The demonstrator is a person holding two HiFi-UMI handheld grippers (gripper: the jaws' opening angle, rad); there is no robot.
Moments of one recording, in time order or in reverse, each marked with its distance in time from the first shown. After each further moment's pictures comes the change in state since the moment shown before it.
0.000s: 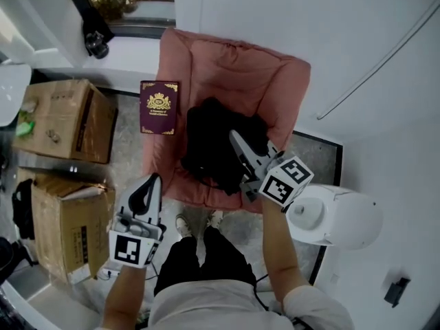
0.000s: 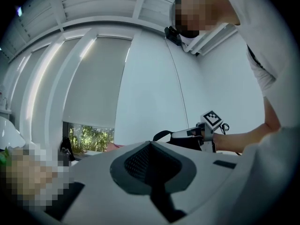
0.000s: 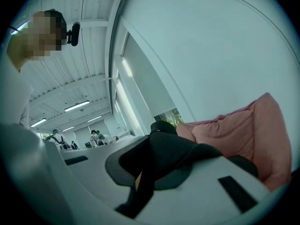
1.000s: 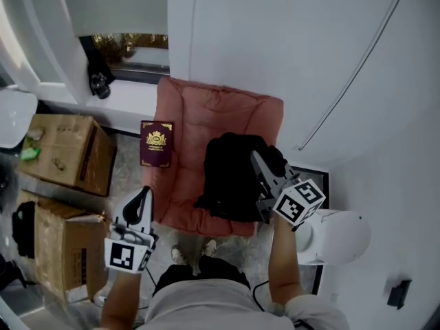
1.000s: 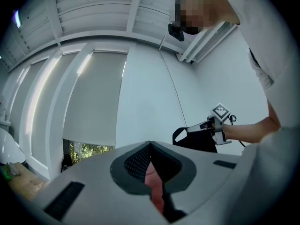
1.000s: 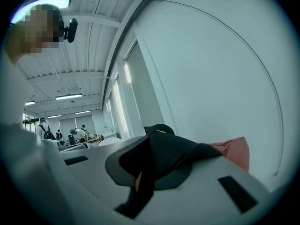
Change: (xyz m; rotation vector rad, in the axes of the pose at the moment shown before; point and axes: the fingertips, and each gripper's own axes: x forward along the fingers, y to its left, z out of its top) left arm -0.023 -0.008 0.086 0.101 -0.151 0.007; right arm -0.091 0.028 0.109 -0.168 -0.064 -0.155
